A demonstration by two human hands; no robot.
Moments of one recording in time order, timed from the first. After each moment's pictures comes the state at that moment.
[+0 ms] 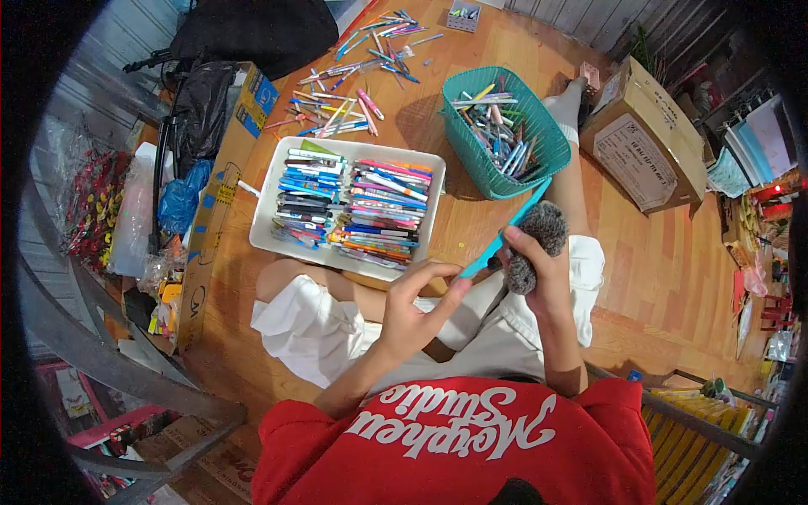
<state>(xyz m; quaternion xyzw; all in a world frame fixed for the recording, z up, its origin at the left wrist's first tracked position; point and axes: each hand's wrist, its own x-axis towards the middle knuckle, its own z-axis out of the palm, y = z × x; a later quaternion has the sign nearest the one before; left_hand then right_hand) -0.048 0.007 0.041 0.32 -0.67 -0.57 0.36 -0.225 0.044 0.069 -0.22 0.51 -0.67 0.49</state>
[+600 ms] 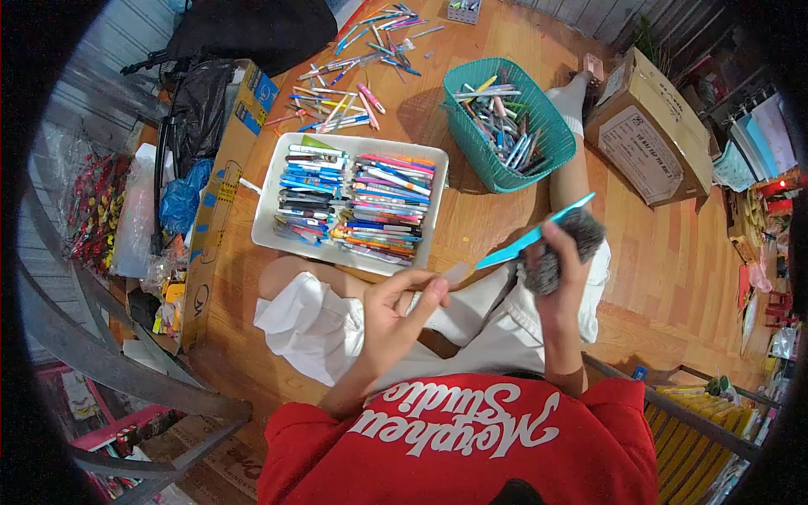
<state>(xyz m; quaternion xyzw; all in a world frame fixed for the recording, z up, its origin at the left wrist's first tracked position) -0.030 0.011 0.055 0.35 -0.54 -0.67 0.35 -0.225 0.056 0.064 -0.14 0.50 -0.76 0.39</state>
